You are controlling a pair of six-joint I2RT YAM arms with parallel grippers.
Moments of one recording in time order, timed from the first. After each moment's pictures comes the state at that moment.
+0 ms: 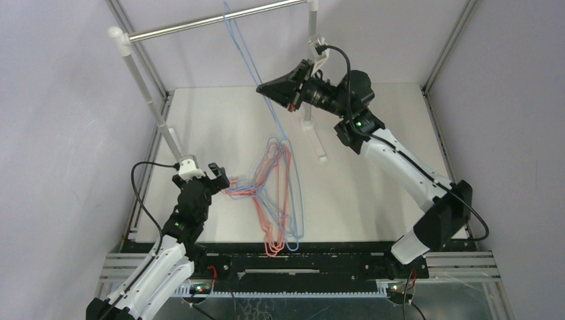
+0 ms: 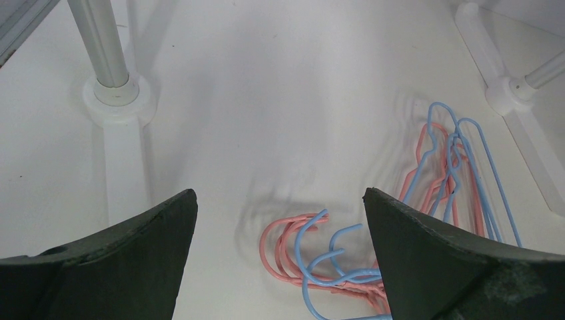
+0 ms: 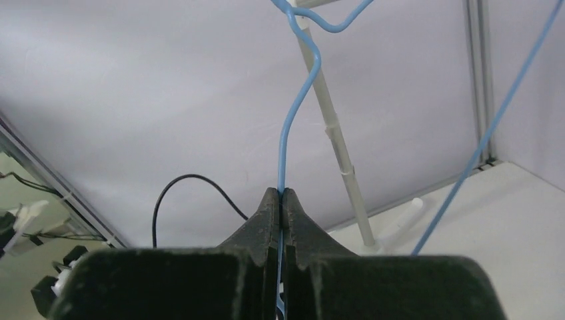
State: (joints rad) left arm -0.36 0.57 0.24 0.06 -0.47 -0.38; right arm 0.63 1.56 1.55 0.39 -0.61 0.63
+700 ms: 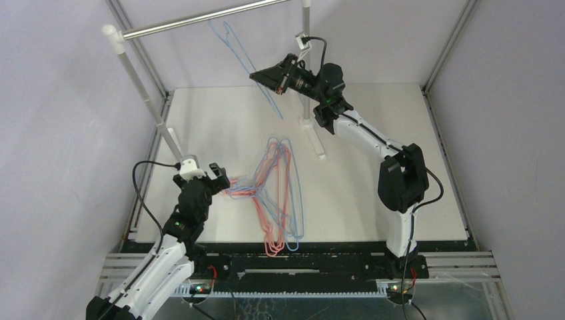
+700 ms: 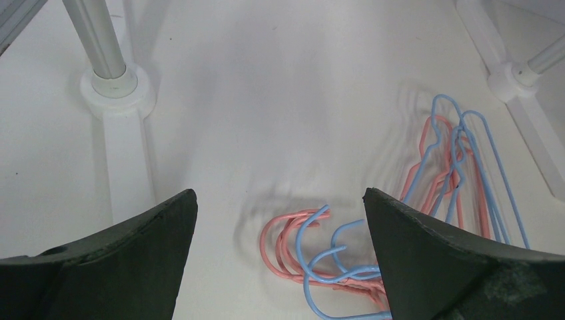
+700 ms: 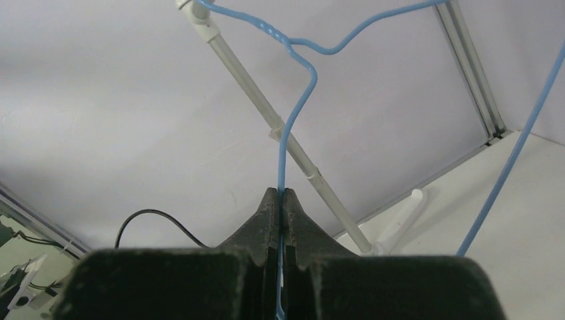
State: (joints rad) left arm -0.36 0.58 0.24 0.06 -0.46 -0.38; right arm 0.54 1.95 1.73 0.61 -0.63 0.90
